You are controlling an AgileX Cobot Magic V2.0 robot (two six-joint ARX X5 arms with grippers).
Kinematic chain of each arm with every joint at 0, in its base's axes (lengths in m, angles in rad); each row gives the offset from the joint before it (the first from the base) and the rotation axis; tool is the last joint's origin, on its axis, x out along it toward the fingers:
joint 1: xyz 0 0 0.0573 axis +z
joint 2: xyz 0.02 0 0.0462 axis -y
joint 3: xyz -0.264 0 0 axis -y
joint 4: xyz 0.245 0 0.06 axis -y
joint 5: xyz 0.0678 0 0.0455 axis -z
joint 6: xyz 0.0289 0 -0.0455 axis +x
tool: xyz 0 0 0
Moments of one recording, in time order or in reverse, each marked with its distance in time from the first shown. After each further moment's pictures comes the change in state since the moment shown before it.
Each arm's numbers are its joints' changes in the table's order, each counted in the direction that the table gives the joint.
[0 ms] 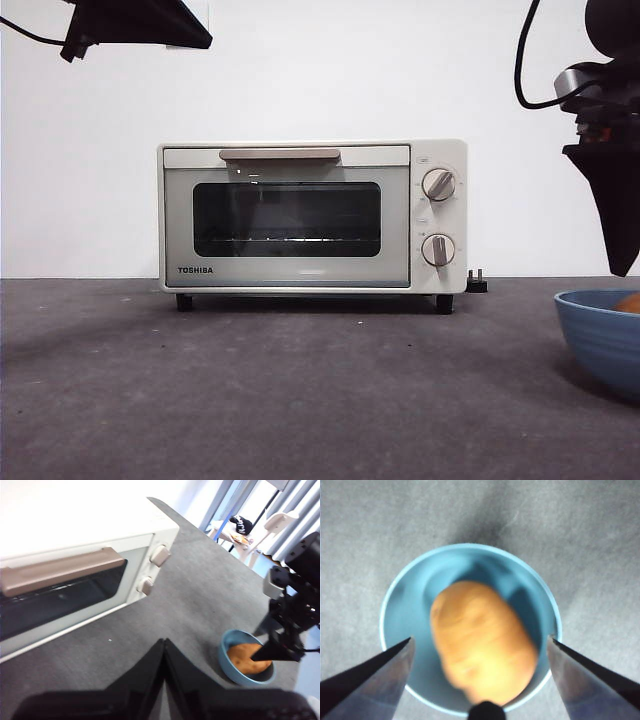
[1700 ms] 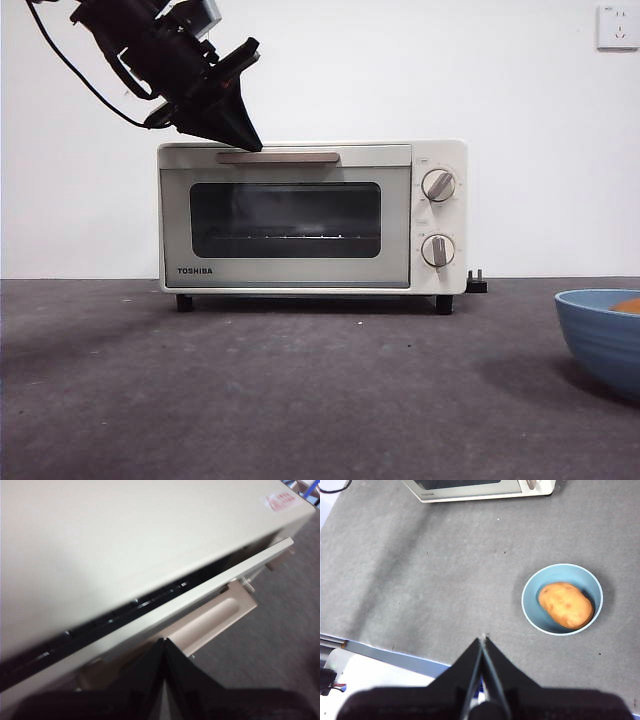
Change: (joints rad) left arm -0.060 -0.518 0.447 -0.145 -0.270 0.141; right arm 0.001 0.781 0.214 -0.345 -0.232 0.250
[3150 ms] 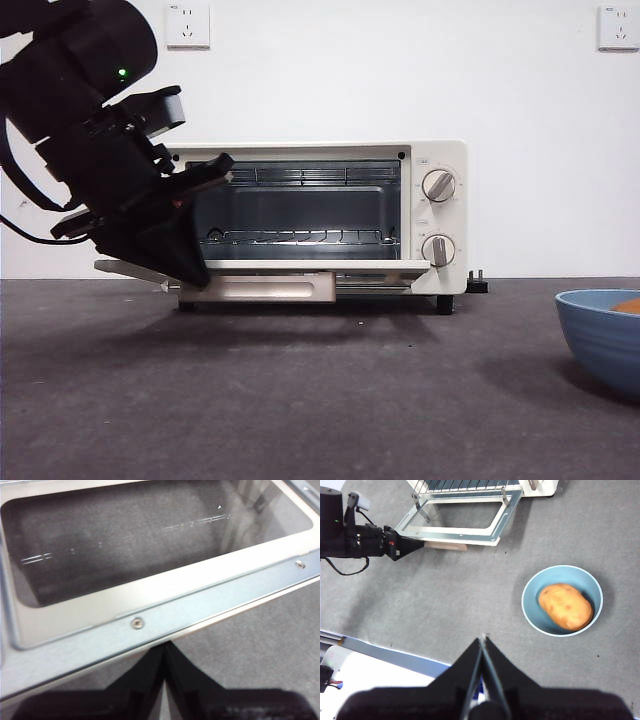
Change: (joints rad) left arm -0.121 0.235 -0.650 0.259 -0.240 -0.208; right arm 0.000 0.000 0.000 0.000 0.002 -0.023
